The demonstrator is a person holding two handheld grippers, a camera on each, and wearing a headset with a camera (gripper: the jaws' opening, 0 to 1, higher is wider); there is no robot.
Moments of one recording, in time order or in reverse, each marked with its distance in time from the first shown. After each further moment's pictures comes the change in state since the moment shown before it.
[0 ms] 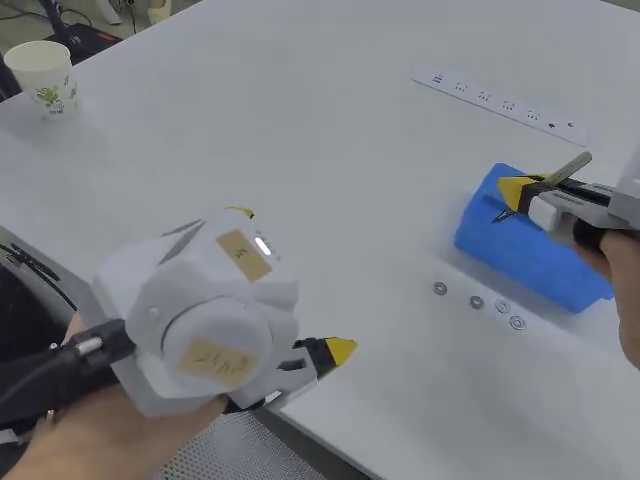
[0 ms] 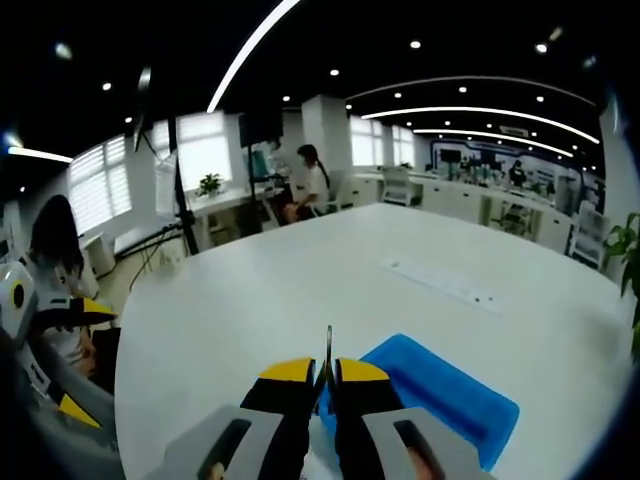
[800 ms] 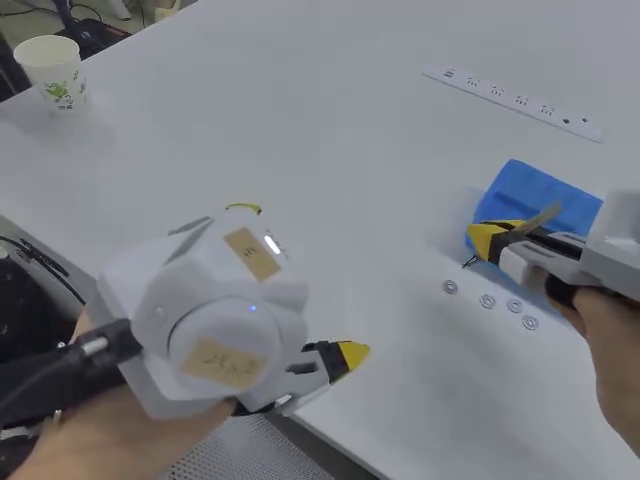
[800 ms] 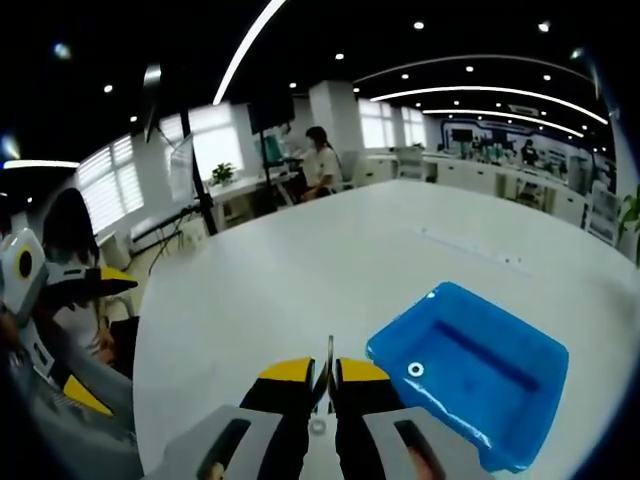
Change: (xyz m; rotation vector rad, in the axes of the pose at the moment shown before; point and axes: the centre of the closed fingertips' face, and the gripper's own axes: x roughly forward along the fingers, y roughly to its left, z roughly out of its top) left arm 0.001 -0.001 0.001 -0.010 -0.005 -0.008; right arm 0.005 0.046 -0.043 0.044 0.074 0.073
